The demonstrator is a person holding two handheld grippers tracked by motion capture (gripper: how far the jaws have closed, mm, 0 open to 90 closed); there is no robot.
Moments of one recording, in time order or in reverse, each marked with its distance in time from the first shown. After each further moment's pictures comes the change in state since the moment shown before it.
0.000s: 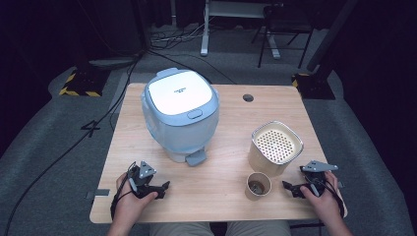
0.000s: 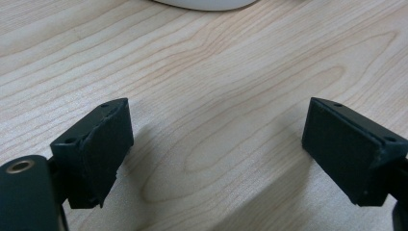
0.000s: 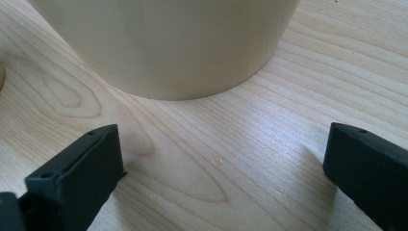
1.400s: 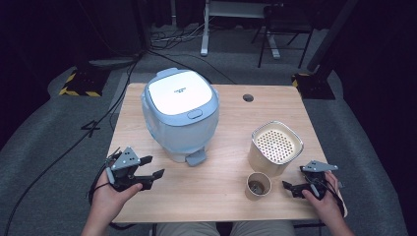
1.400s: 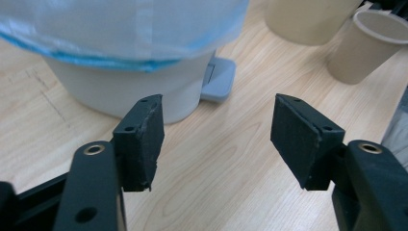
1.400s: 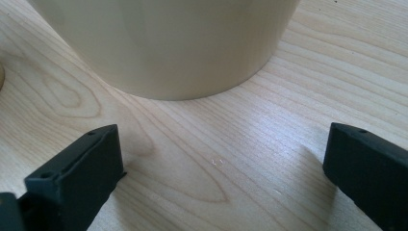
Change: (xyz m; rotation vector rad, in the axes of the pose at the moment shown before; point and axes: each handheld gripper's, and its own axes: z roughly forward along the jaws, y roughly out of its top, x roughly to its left) left arm 0.004 0.056 -0.097 -0.197 -0.211 0.089; right arm 0.000 0.000 0.000 -0.001 -0.001 0.001
